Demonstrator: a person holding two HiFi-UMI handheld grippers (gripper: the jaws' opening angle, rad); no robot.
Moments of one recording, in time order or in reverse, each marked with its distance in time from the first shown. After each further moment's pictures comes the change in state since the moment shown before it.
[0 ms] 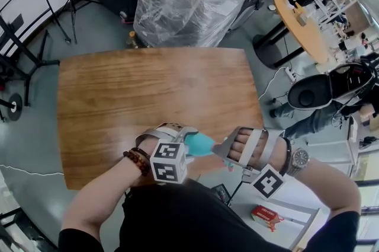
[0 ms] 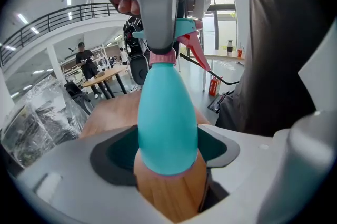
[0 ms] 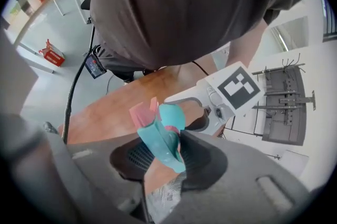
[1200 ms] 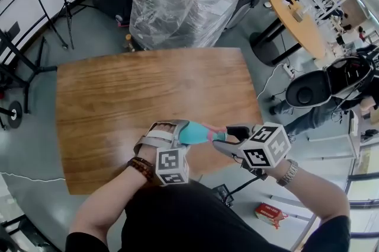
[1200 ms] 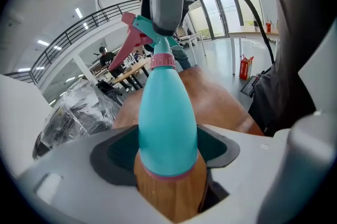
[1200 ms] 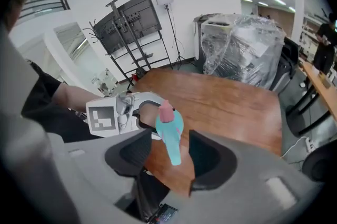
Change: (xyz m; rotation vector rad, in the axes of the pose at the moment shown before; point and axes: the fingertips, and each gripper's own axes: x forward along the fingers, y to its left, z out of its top) left arm 0.011 0.042 -0.032 0.009 0.147 0.354; right arm 0.017 0.001 -0.070 2.098 -0.167 0.140
